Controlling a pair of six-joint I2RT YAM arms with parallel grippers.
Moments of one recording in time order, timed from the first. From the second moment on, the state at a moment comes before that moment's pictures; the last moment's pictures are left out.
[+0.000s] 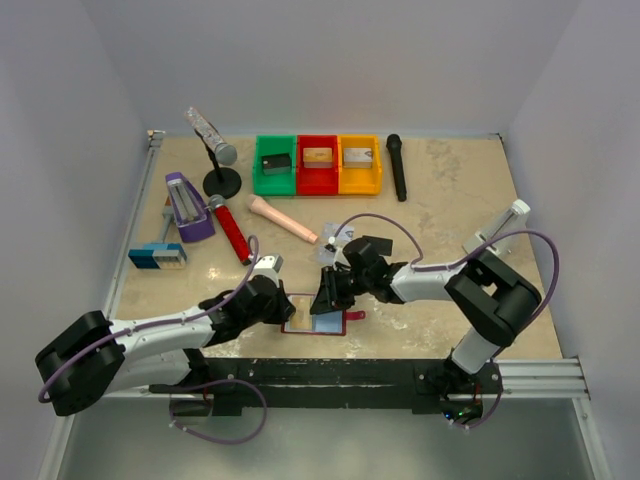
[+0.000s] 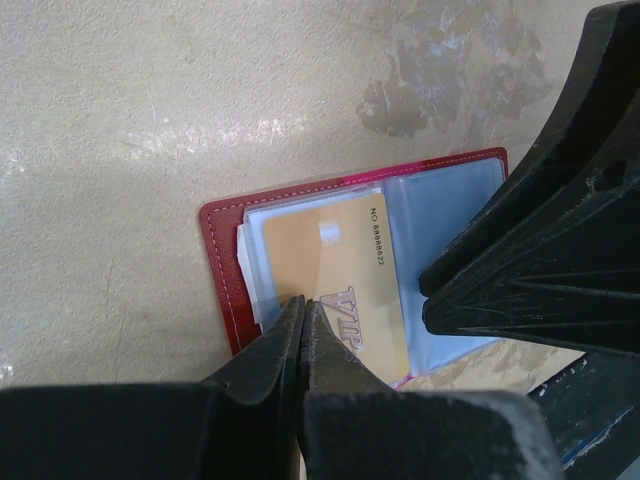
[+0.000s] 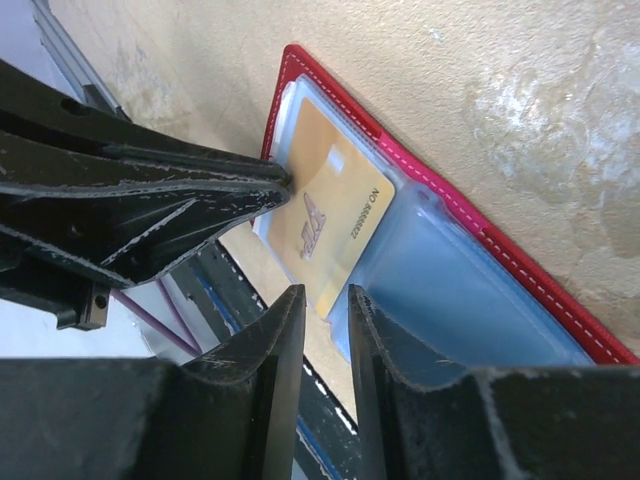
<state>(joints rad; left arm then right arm) -0.91 1.10 0.30 0.07 -0.16 -0.81 0.81 1.65 0.66 0.20 -0.53 0.81</state>
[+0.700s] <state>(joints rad) -0.91 1.03 0.28 0.04 -0.17 -0.83 0.81 1.71 0.67 0.27 -0.52 0.84</state>
